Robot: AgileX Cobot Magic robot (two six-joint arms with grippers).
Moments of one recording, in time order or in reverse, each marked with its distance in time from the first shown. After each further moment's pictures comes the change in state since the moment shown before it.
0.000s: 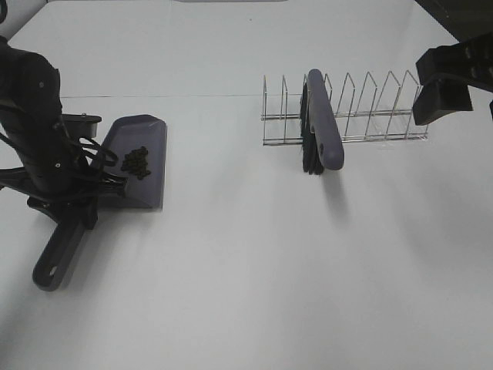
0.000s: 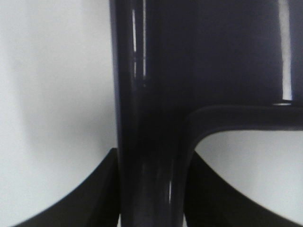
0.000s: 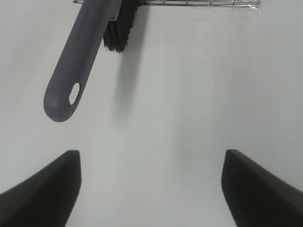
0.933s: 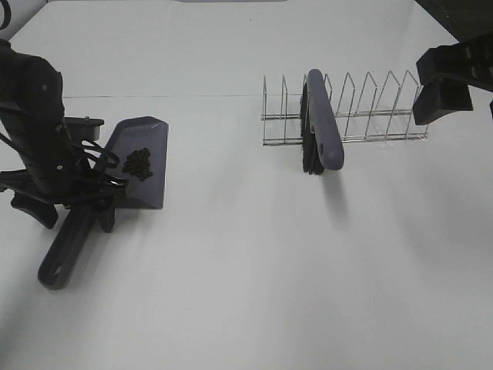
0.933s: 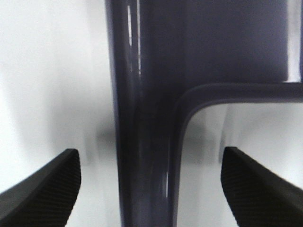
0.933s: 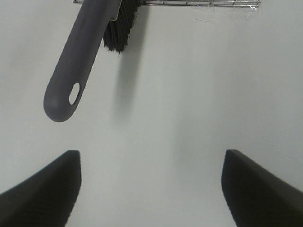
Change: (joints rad) left arm 0.000 -0.011 -0.003 -0.018 0.019 0.032; right arm 0.000 0.000 0.000 0.000 0.000 0.000
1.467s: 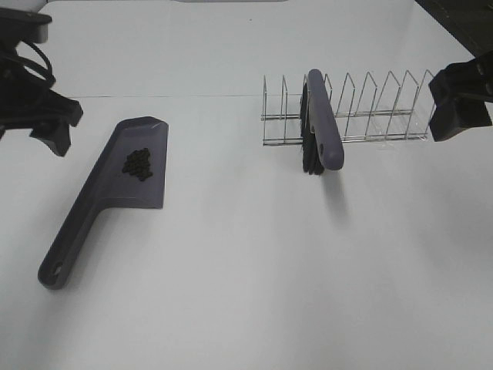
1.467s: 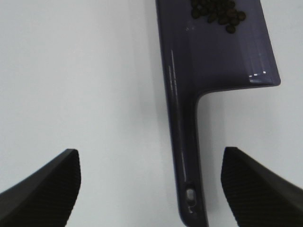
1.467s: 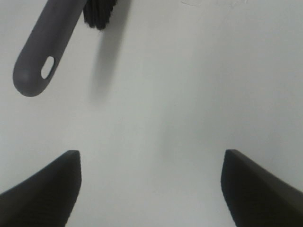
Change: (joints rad) left arm 0.001 -0.353 -0.001 0.143 0.118 0.040; right arm 0.000 0.000 0.000 -0.064 0.073 -0.046
